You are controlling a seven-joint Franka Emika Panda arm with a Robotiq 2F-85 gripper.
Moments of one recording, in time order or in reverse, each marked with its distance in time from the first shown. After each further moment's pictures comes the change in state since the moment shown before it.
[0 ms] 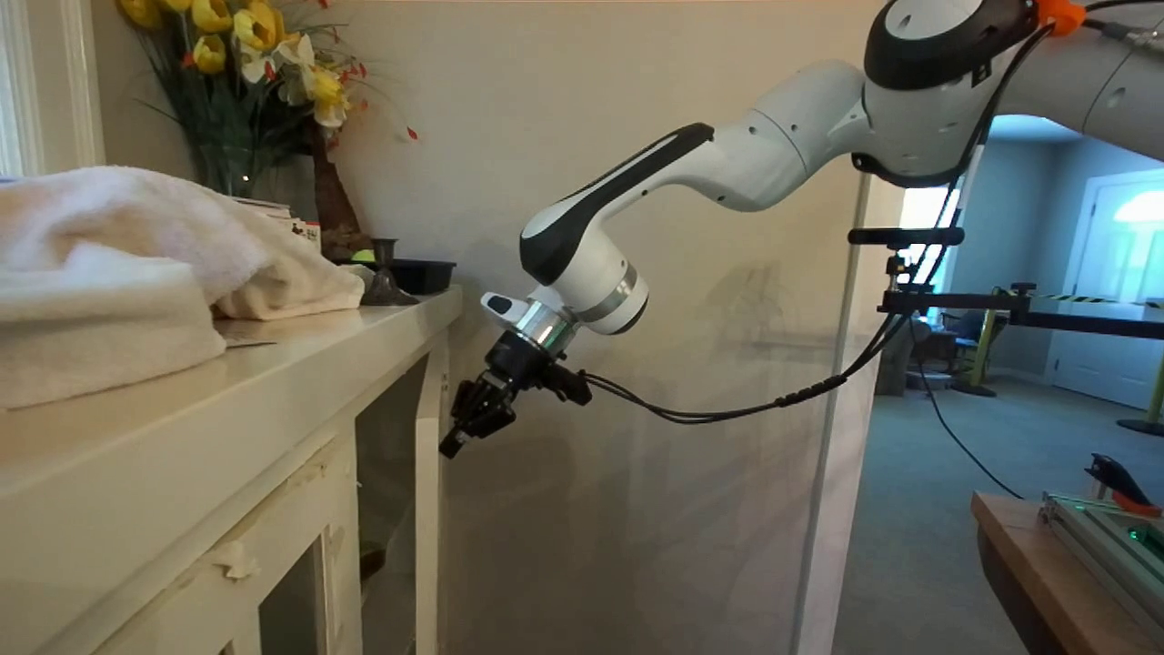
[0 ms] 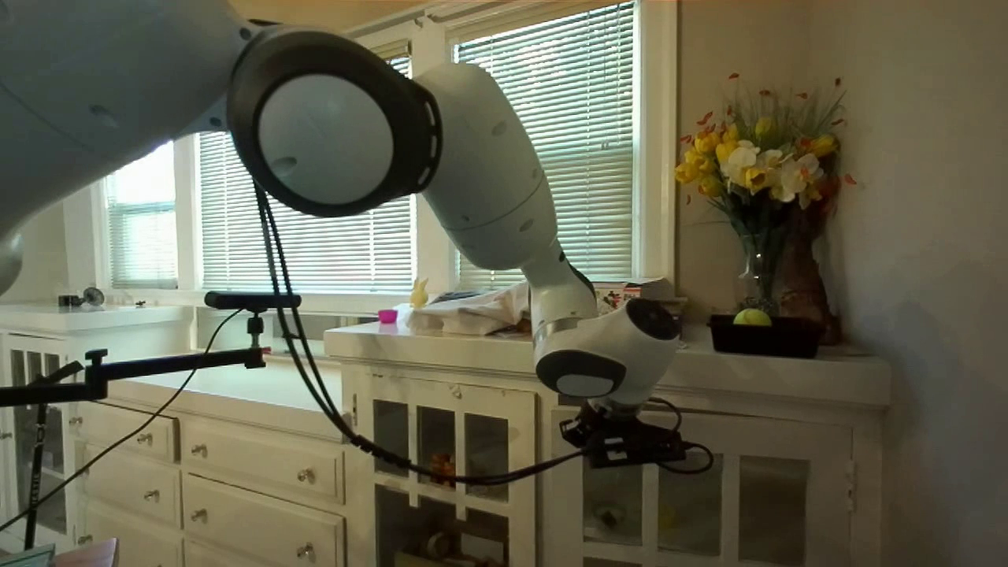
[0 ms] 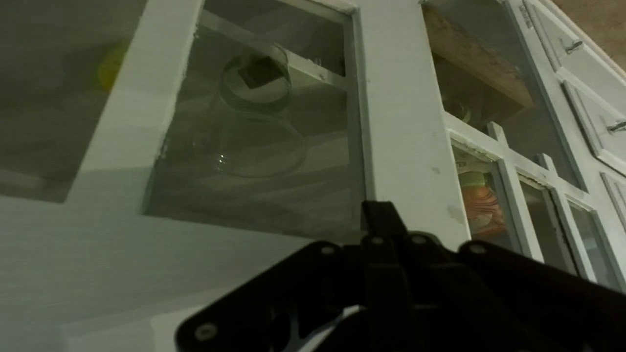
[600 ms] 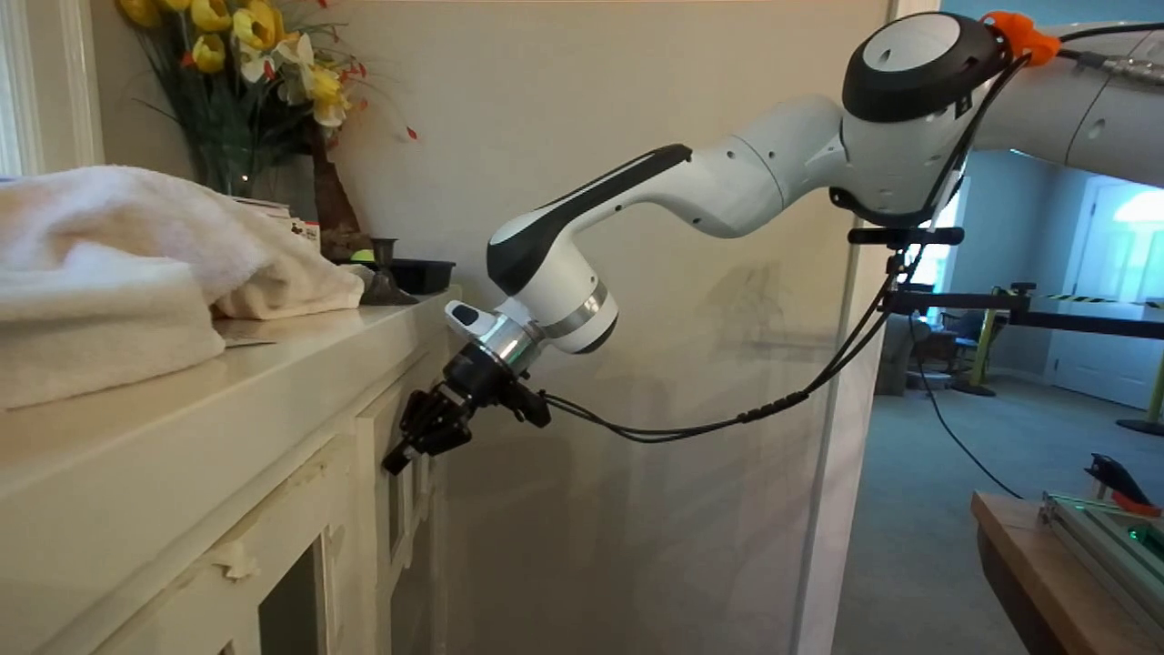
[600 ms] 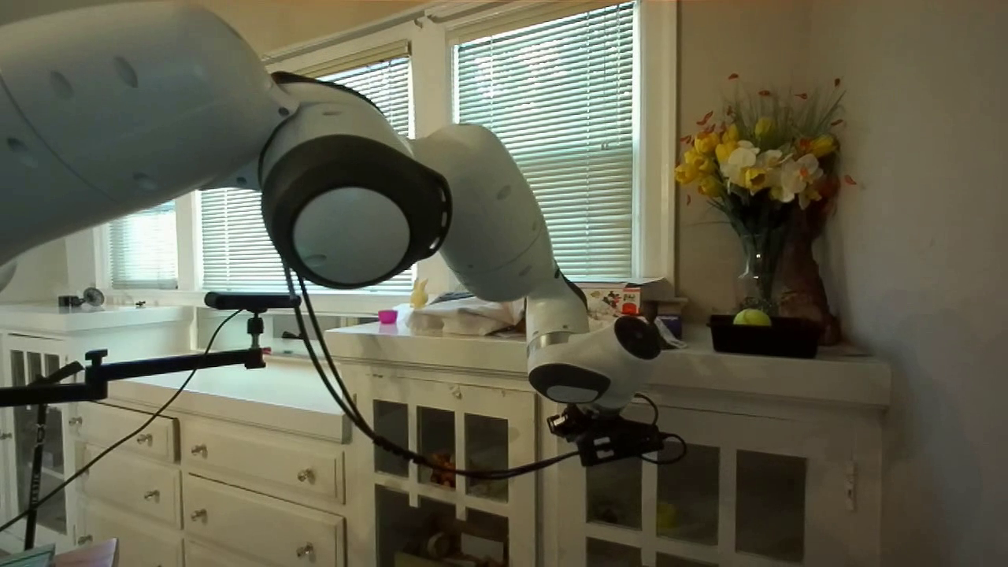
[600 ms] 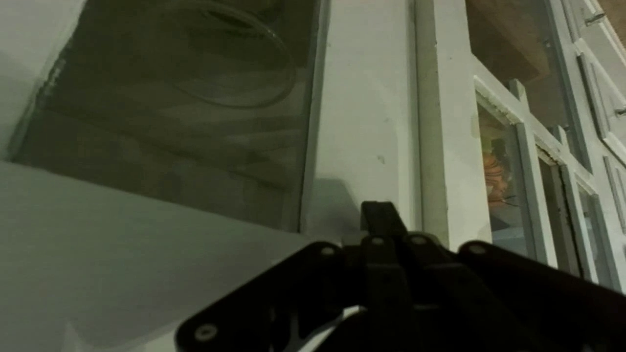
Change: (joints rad) arm 0.051 0.135 0.077 0.143 0.000 -0.014 -0.126
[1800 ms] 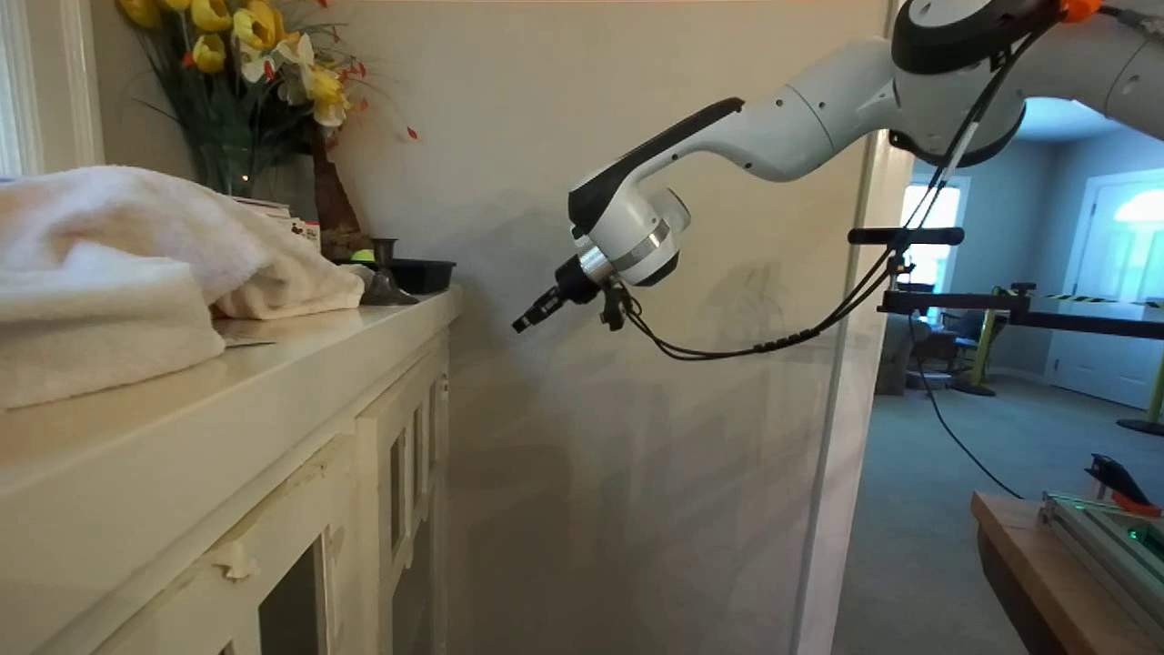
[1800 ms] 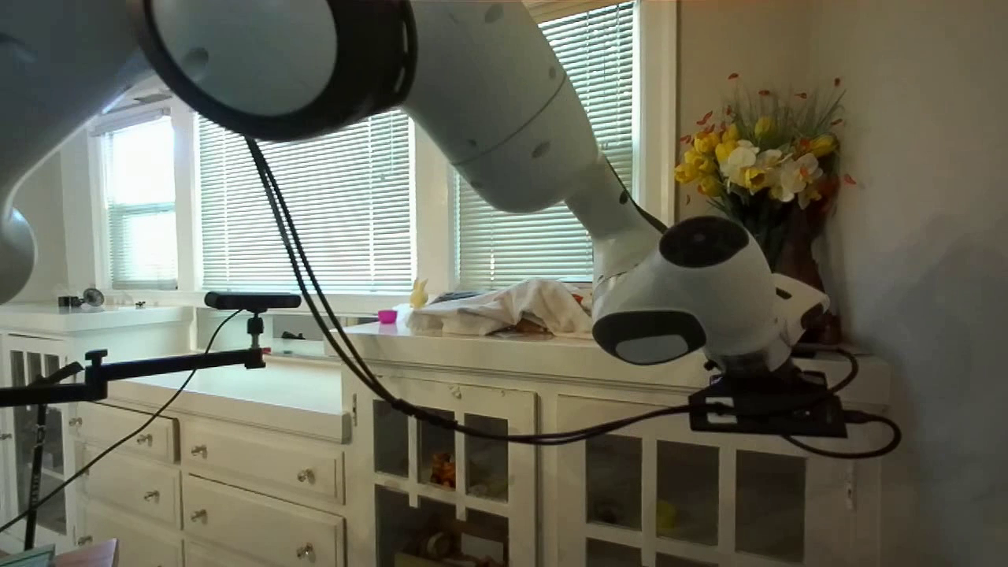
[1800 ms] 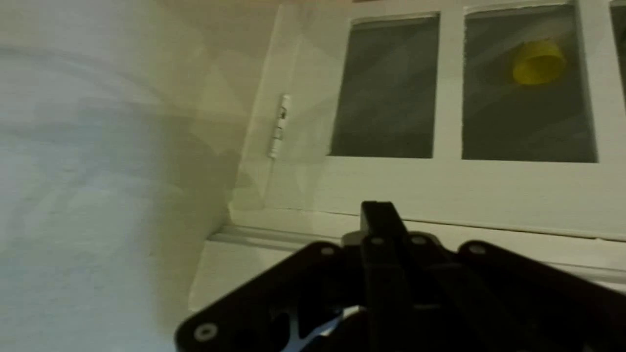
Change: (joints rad) arm -0.209 -0.239 -0.088 -0.125 0.151 0.506 0.409
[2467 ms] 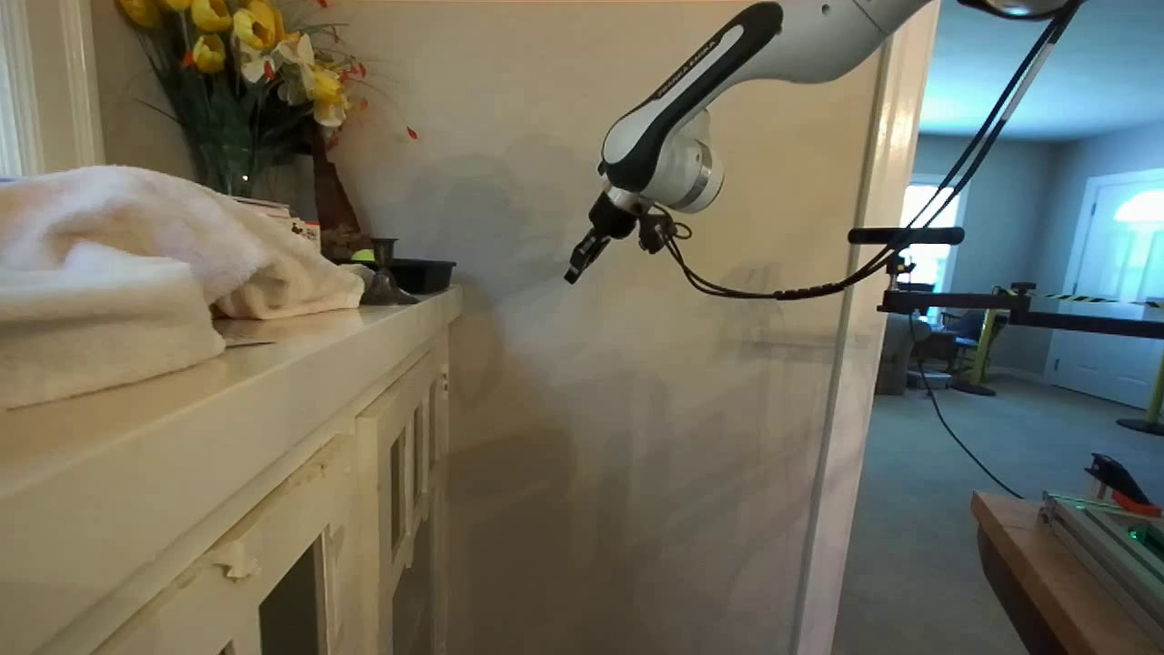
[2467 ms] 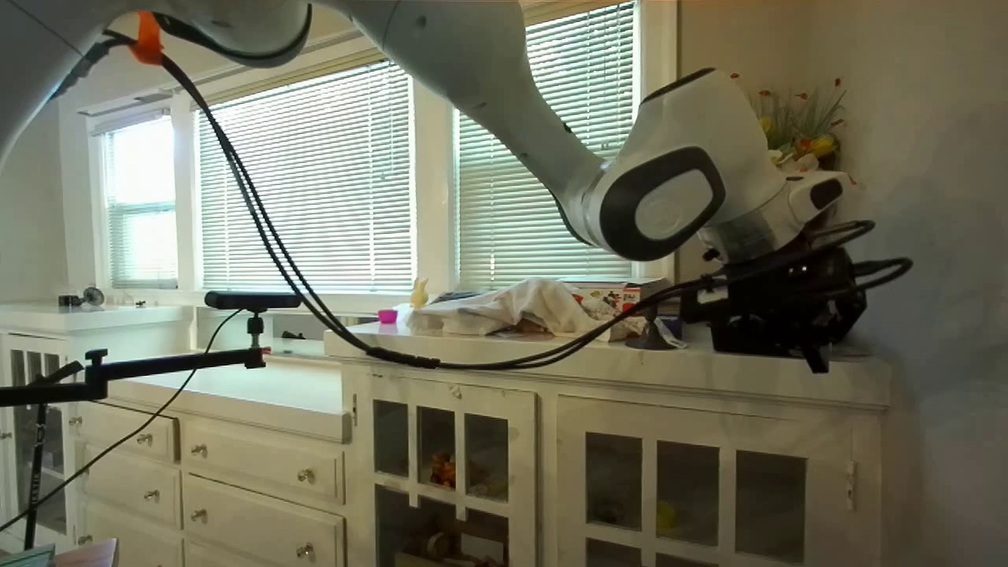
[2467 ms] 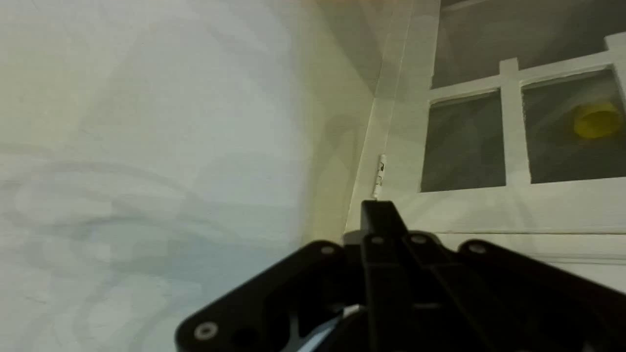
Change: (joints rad) arm 0.378 -0.377 -0.621 -0.184 -0.265 -0.225 0.649
